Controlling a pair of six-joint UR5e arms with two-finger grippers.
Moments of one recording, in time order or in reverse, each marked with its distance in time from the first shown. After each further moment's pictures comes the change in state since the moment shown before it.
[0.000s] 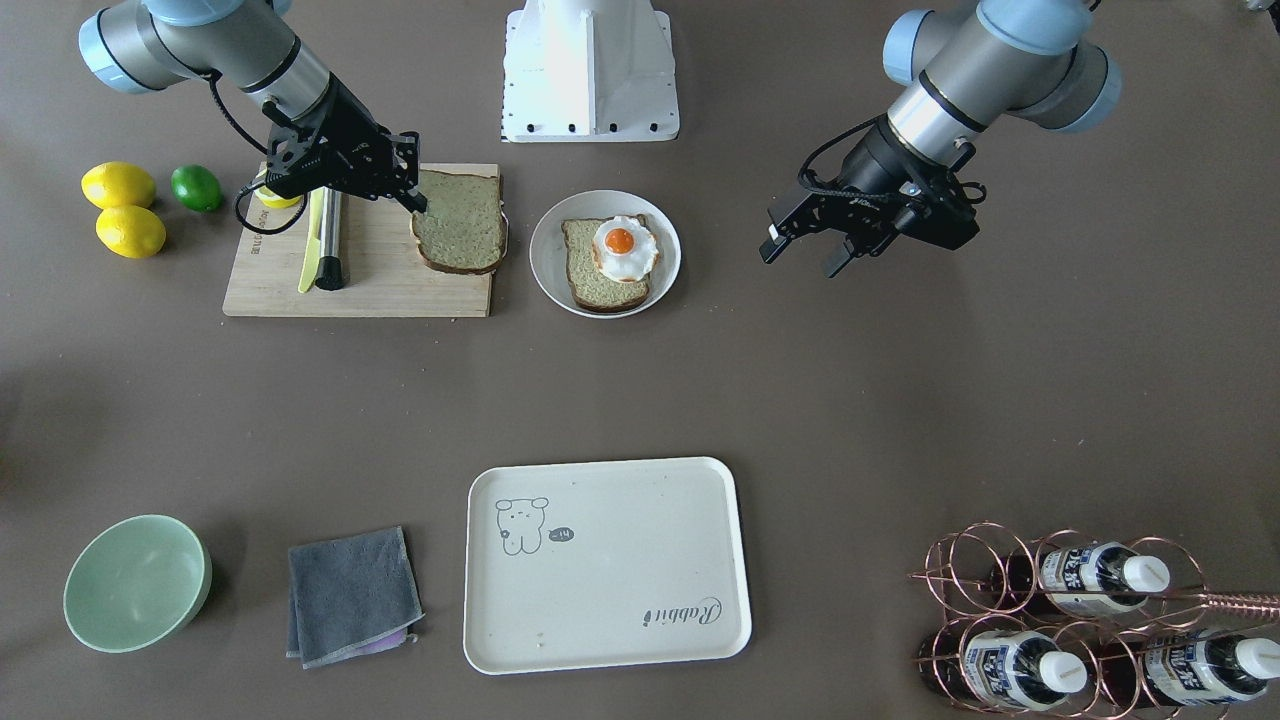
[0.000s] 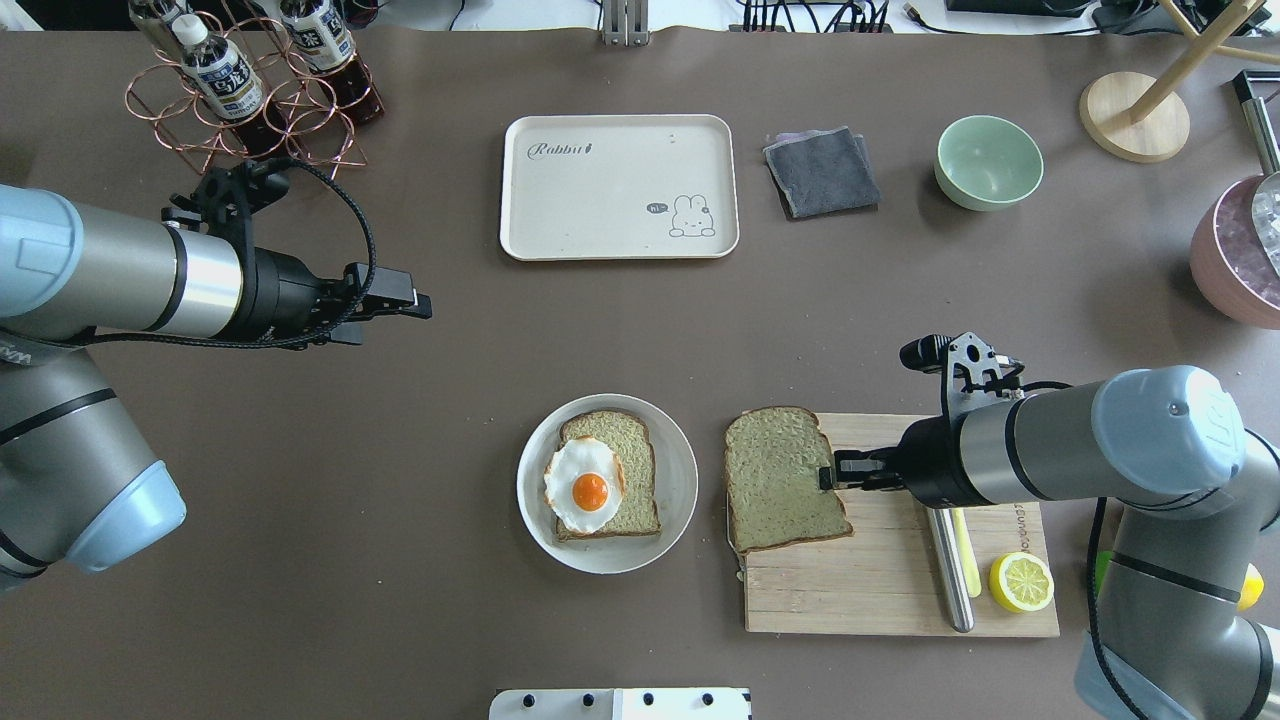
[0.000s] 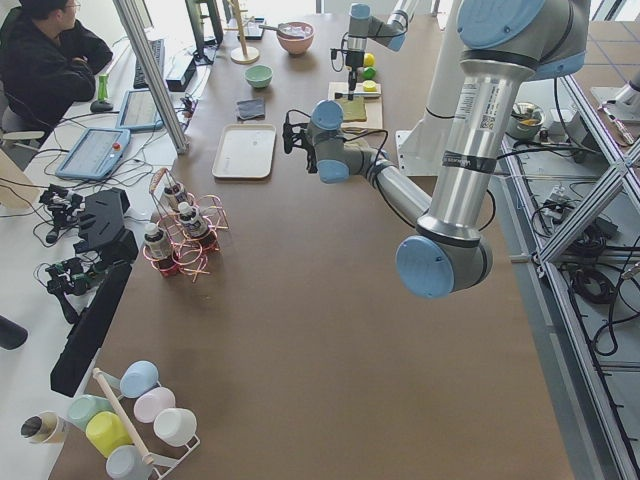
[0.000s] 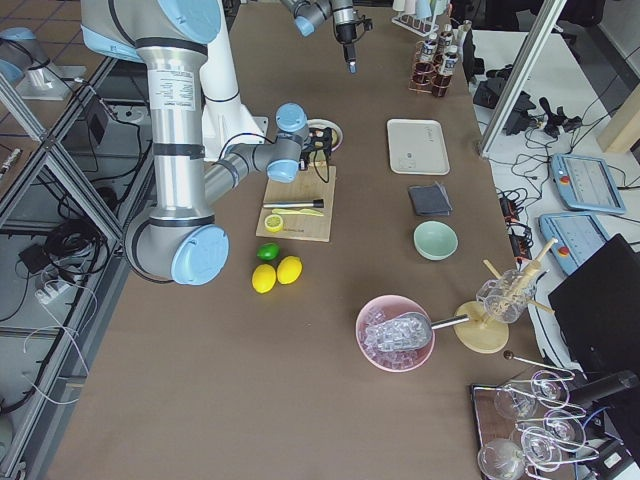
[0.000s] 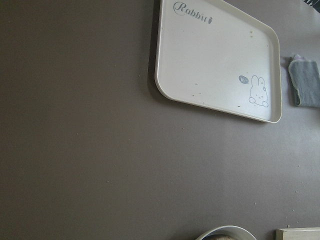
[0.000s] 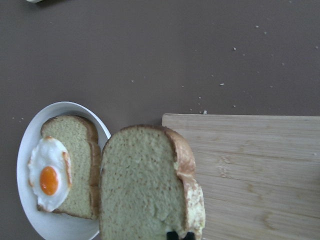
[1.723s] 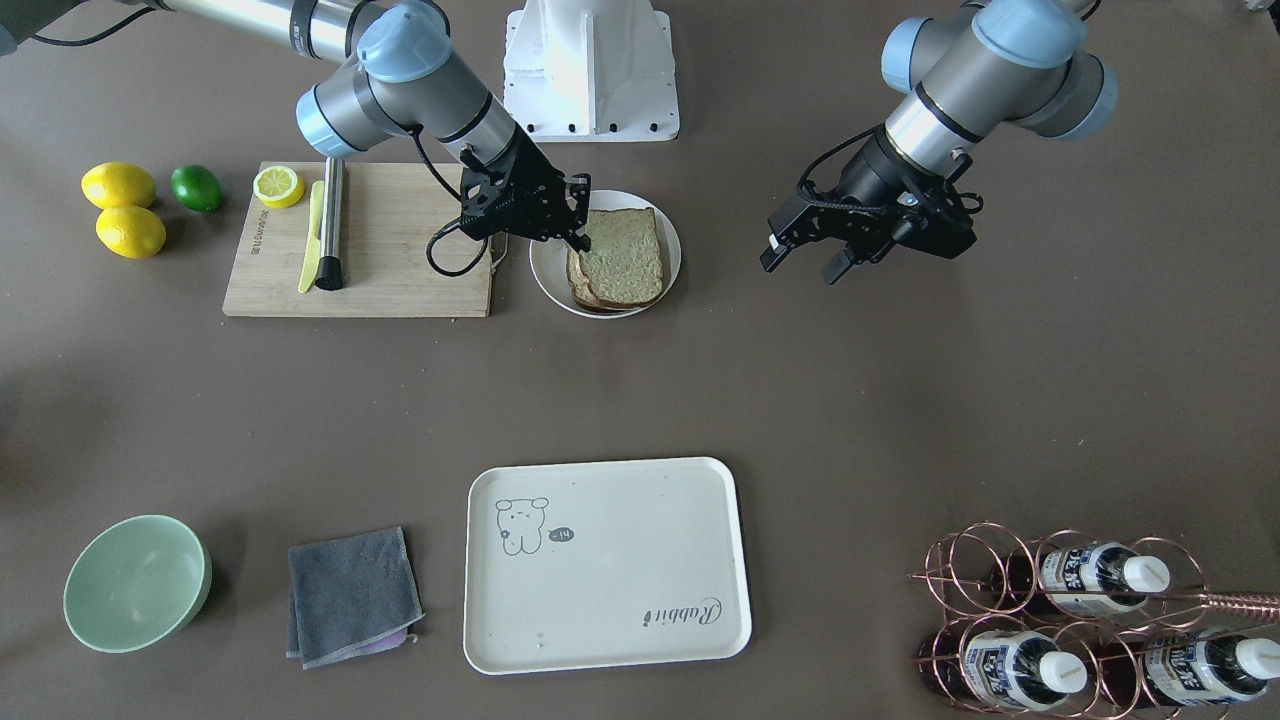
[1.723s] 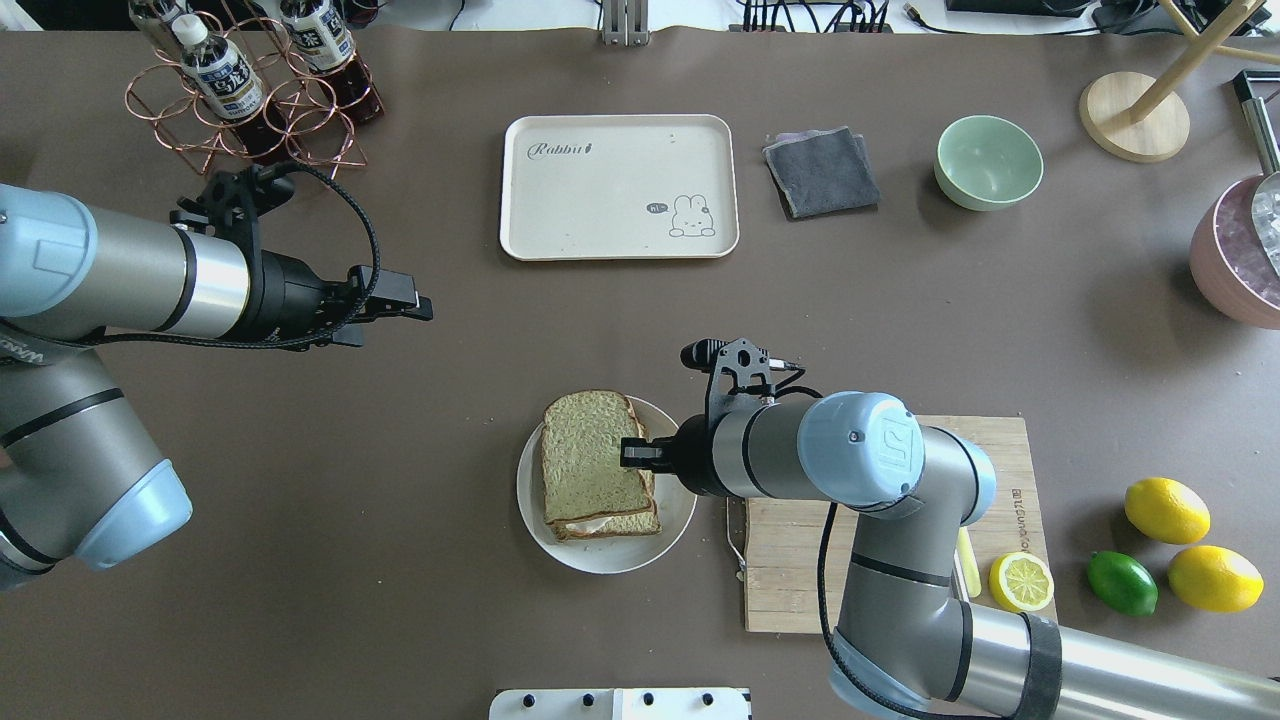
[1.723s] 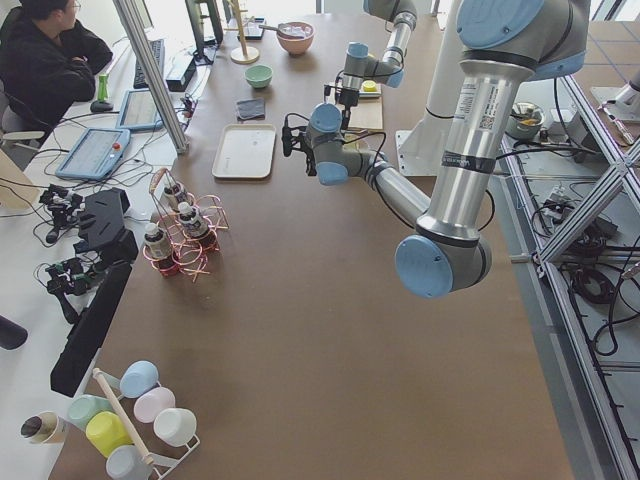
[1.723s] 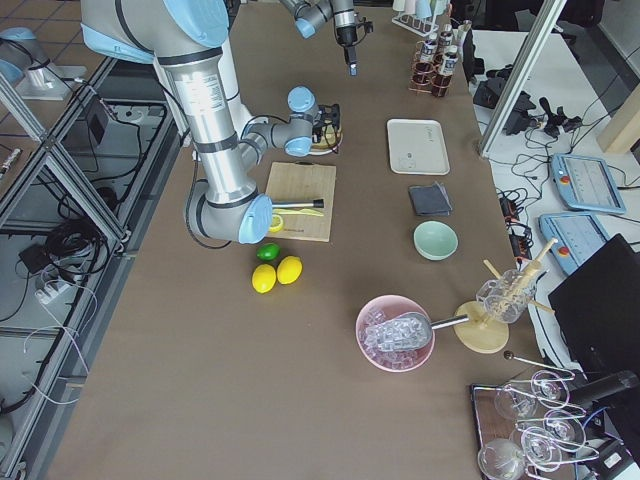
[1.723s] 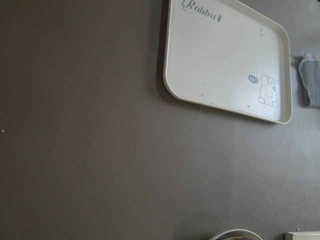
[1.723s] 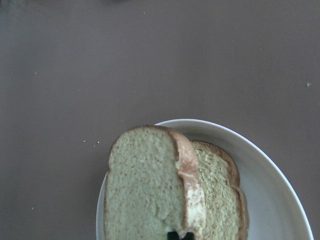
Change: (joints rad) left arm 0.004 -0.010 0.026 -0.001 0.001 0.001; right arm -0.124 0.397 -0.342 0.022 -0.205 0.062
